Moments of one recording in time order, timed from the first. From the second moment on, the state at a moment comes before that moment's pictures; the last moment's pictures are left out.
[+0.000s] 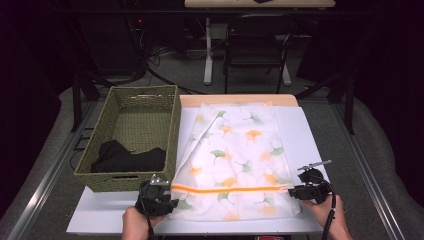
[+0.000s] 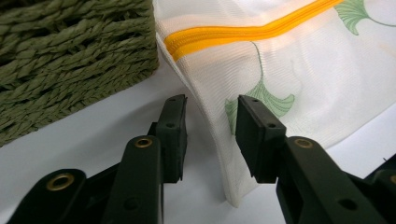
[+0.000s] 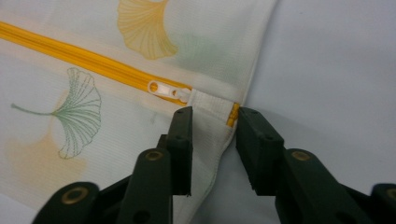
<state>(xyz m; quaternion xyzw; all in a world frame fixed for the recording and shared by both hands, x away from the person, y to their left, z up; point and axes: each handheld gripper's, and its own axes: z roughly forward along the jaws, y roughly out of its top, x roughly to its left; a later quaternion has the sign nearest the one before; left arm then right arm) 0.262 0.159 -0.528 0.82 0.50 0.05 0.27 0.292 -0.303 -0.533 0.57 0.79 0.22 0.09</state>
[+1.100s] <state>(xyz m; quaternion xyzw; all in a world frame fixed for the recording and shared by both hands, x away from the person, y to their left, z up) 0.265 0.145 -0.540 0.84 0.48 0.05 0.26 0.284 -0.319 -0.527 0.58 0.78 0.23 0.10</state>
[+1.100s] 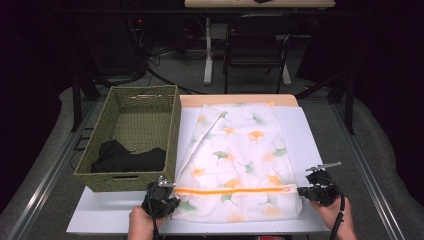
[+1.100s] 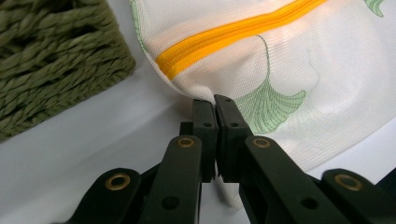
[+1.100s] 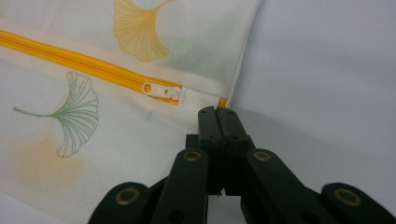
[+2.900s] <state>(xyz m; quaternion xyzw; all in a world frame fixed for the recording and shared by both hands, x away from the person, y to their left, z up) 0.250 0.143 -0.519 0.88 0.39 0.07 0.26 0.289 -0.324 -0.526 0.54 0.80 0.26 0.05</state>
